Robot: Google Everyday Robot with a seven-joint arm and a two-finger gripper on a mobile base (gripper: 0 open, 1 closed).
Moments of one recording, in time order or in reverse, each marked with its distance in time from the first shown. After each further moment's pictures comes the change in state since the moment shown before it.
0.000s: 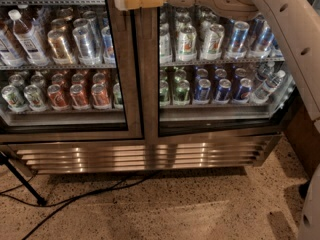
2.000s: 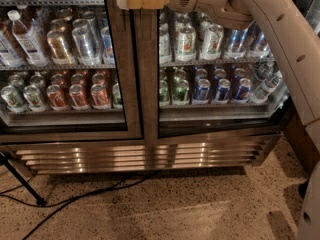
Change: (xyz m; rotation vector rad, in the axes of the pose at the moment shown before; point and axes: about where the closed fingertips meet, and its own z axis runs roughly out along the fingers) arm -0.007 0.018 0.005 -0.085 -0.128 0.048
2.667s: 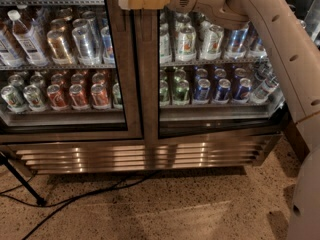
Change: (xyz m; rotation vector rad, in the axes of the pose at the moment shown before) arm -0.004 0.004 0.000 -0.055 -0.040 -0.004
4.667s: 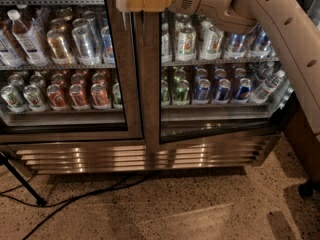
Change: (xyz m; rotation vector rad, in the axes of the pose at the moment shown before) arm -0.010 0.019 -0.005 0.043 0.001 -0.030
